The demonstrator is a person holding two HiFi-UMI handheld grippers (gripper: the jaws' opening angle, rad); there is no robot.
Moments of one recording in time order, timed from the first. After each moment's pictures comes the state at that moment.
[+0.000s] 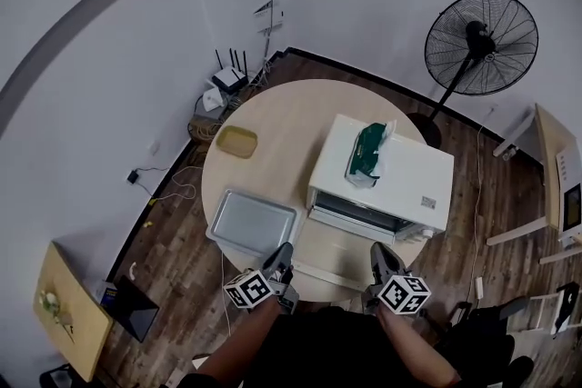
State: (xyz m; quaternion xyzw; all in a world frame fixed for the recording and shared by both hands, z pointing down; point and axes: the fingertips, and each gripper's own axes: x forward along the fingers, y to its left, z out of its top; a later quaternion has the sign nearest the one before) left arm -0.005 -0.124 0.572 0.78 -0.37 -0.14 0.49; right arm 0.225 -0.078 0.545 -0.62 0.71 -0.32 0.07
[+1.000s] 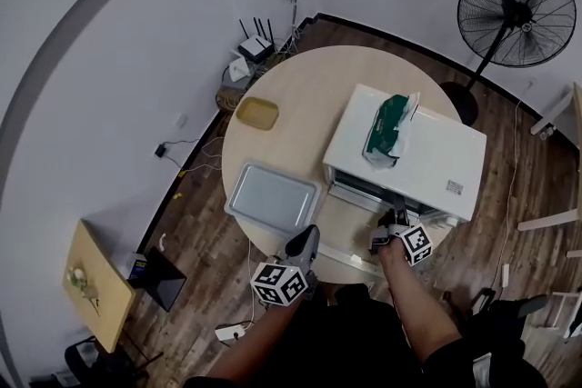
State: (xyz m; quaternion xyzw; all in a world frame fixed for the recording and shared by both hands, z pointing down) left arm 0.042 -0.115 0.546 0.86 -0.43 0.00 0.28; right arm 0.300 -0.177 0.670 -0.59 0.52 -0.46 0.40
